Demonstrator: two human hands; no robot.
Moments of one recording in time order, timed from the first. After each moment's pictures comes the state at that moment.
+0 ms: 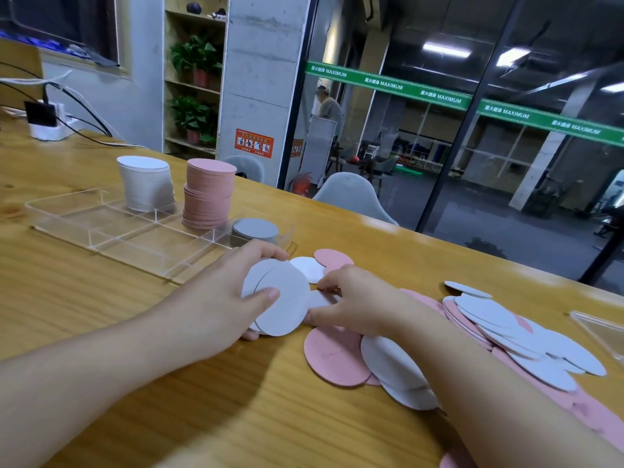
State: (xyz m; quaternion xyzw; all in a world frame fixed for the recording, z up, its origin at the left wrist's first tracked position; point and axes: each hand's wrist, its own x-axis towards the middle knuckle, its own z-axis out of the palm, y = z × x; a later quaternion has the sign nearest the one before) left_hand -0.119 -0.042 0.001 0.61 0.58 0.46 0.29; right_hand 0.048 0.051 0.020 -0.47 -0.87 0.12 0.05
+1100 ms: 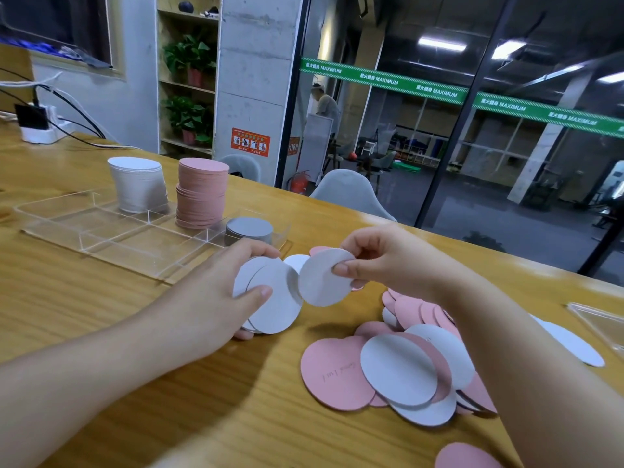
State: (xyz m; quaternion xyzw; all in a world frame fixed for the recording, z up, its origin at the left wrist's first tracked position) left_hand -0.121 -0.038 -0.005 0.60 0.57 0.48 0.28; right_hand 0.082 0.062 0.059 -0.38 -0.86 0.29 0.19
